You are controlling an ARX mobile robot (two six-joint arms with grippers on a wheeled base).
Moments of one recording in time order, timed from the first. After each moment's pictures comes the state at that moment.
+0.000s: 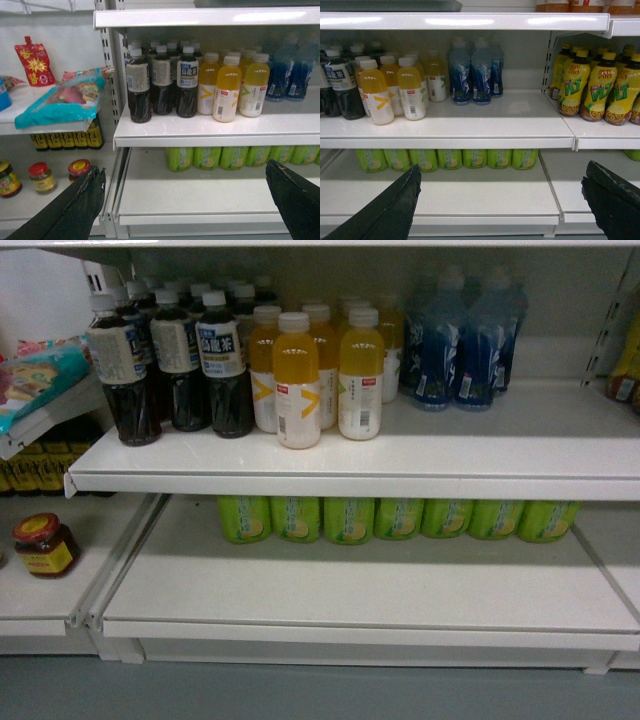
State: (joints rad) left arm 0.00 0.01 0.01 0.00 0.00 0.00; right arm 0.00 0.00 0.01 0.00 0.00 0.00
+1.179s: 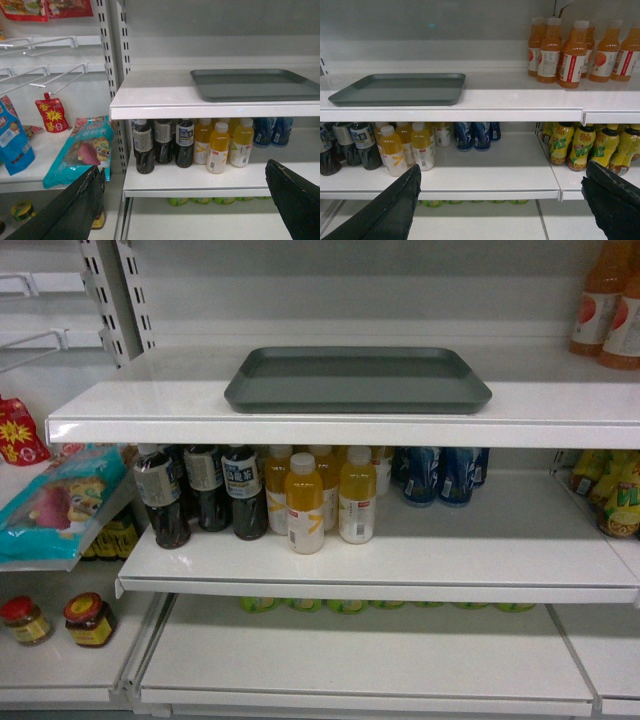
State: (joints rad) left arm 0.00 0.01 0.01 0.00 0.00 0.00; right arm 0.00 0.00 0.01 0.00 0.00 0.00
